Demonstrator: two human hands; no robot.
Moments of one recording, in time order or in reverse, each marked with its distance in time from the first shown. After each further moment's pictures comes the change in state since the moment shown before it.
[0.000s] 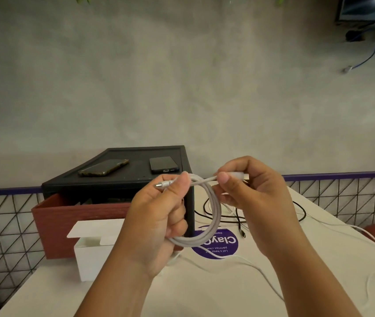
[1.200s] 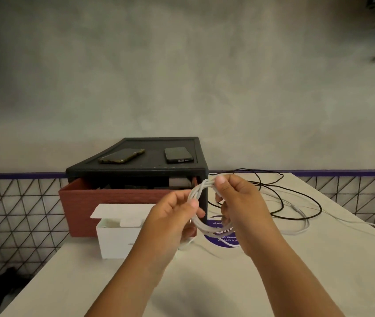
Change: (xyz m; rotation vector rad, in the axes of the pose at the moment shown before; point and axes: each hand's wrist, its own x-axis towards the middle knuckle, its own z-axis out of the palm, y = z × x) left_hand -0.011 -0.029 -0.026 0.444 0.186 -0.090; right_hand -0.001 0.038 0.023 -0.171 0.039 0.382
